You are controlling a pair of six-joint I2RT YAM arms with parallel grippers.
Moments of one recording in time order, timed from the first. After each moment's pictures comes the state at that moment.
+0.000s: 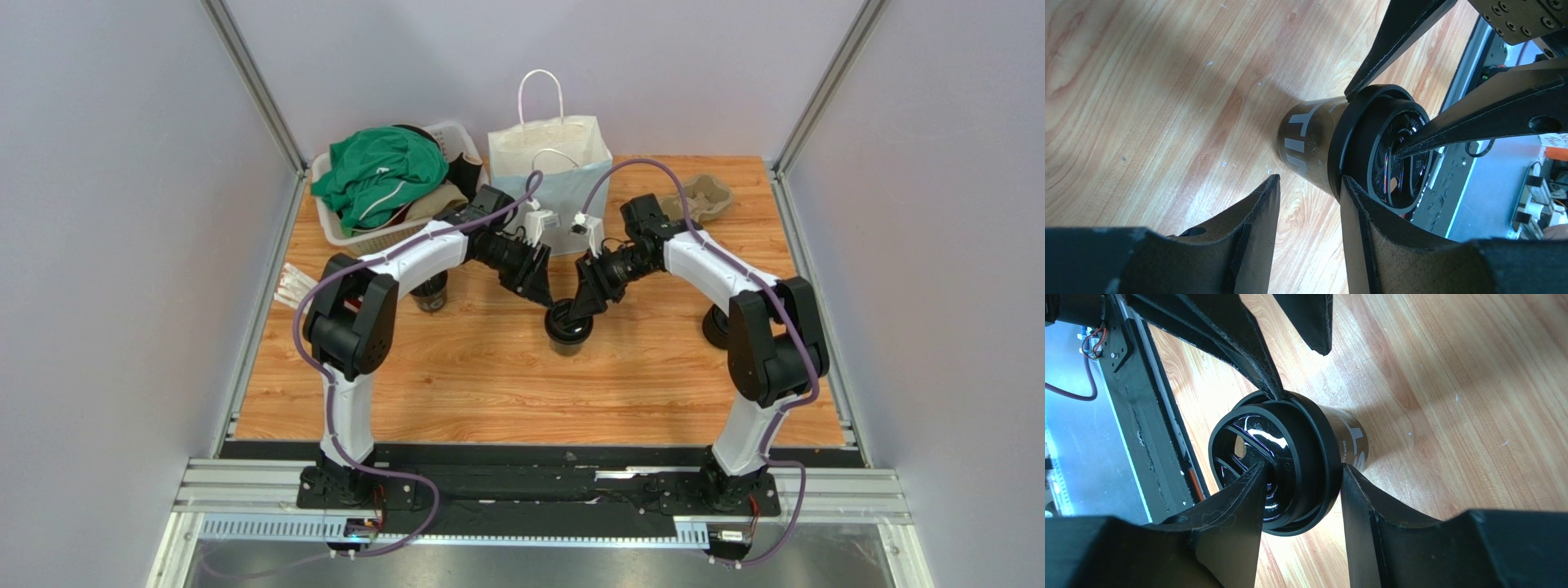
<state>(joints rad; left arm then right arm) -0.52 2.01 1.53 -0.56 0.79 0.04 0.33 1.80 1.30 -0.69 -0.83 -0.38</state>
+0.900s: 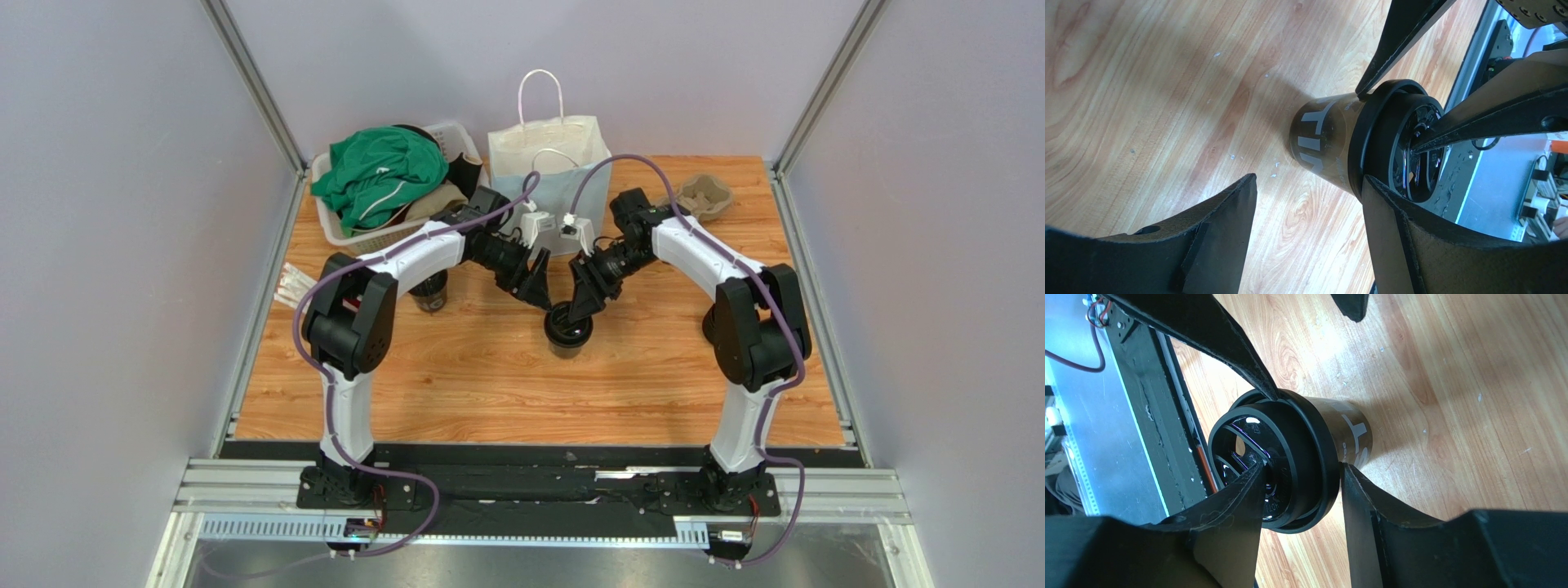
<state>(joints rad) -0.50 2.01 1.51 -0.56 0.81 0.08 0.35 1.90 1.45 -0.91 -0.83 -0.49</state>
